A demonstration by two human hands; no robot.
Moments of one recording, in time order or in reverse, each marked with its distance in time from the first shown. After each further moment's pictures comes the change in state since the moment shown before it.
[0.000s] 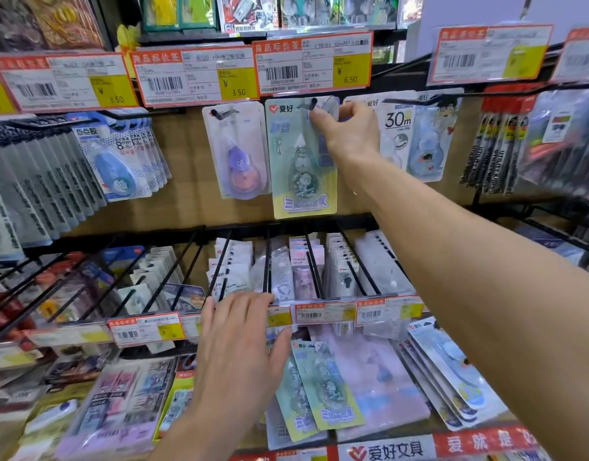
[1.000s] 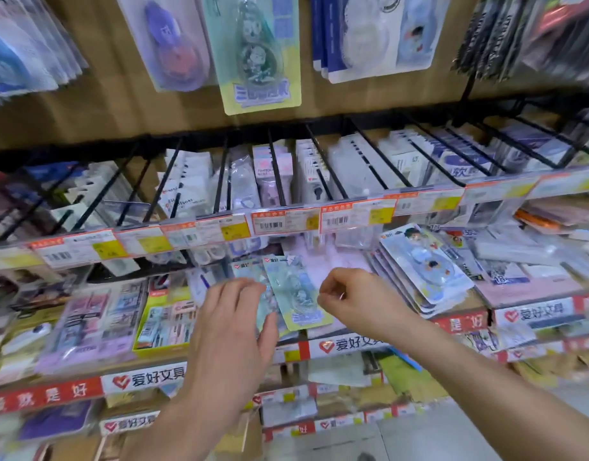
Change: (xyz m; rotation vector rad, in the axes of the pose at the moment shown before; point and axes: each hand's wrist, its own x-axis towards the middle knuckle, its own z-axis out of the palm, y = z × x) left_hand -0.071 0.008 0.056 -0.133 -0.161 0.091; right_hand -0.239 0.171 -0.109 -0.637 -0.820 0.331
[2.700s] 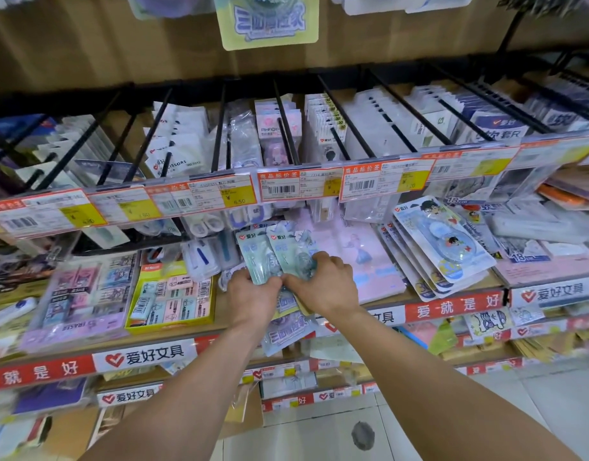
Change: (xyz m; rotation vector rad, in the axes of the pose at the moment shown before) left_hand 0.039 -0.033 0.119 -0.719 -0.100 -0.957; right_hand 0.077 0.019 0.114 0.054 0.151 0.265
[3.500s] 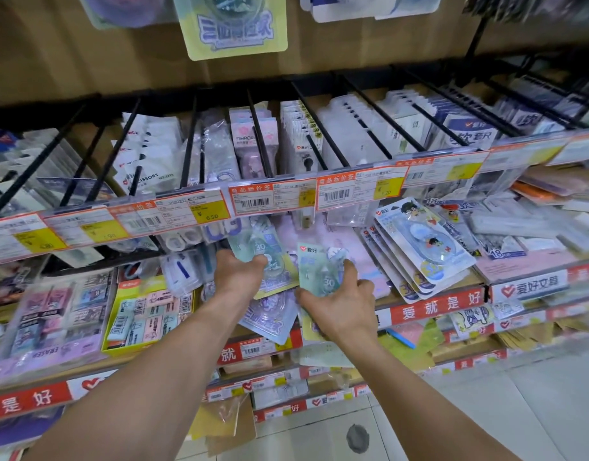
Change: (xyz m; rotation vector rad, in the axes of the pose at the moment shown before) left_hand 0.067 0.014 0.023 -0.050 -0.092 -0.044; right_hand -0.029 0.028 -0.023 0.203 0.098 0.261
